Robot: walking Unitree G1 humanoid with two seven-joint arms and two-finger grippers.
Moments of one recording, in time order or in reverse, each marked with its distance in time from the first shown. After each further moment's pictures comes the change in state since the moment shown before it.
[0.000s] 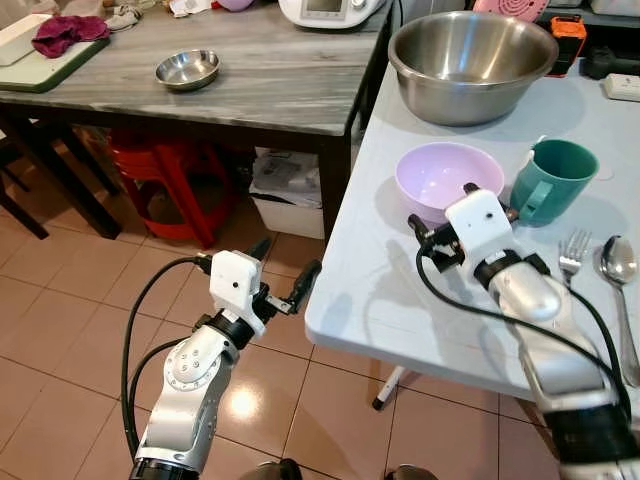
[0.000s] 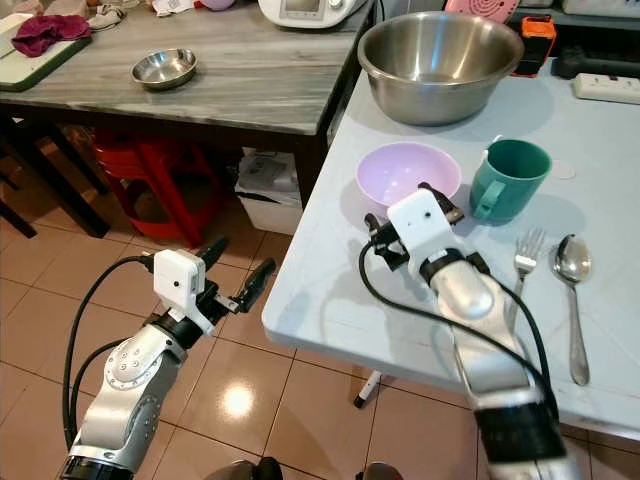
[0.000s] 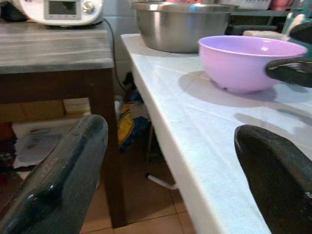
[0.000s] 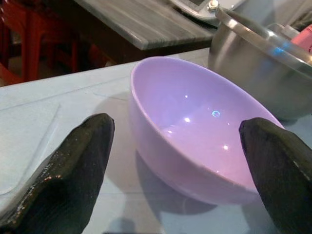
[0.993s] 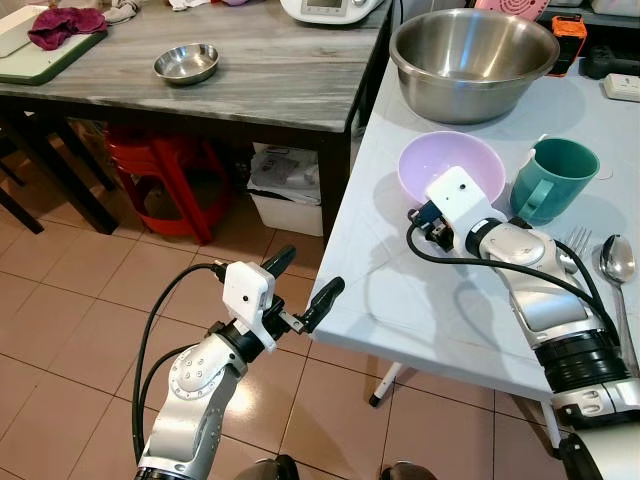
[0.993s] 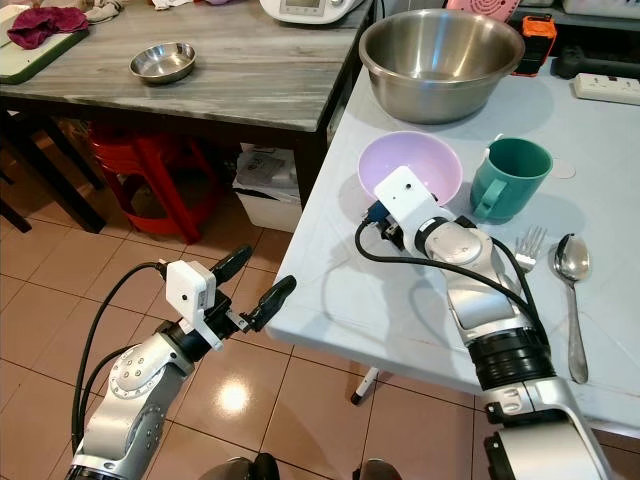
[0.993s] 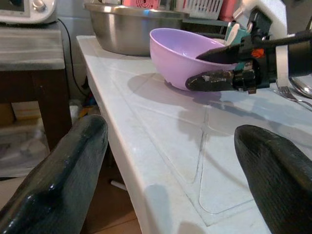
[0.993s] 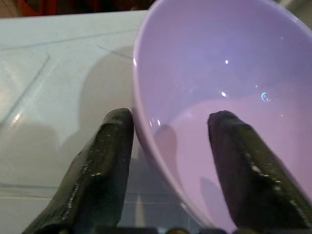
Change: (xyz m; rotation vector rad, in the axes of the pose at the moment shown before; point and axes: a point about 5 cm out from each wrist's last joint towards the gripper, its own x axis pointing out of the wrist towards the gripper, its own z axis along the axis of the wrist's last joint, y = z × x) left arm -0.005 -0.016 0.001 -0.042 -0.028 -0.168; right arm 0.038 -0.013 -0.004 -0.075 0.181 0.176
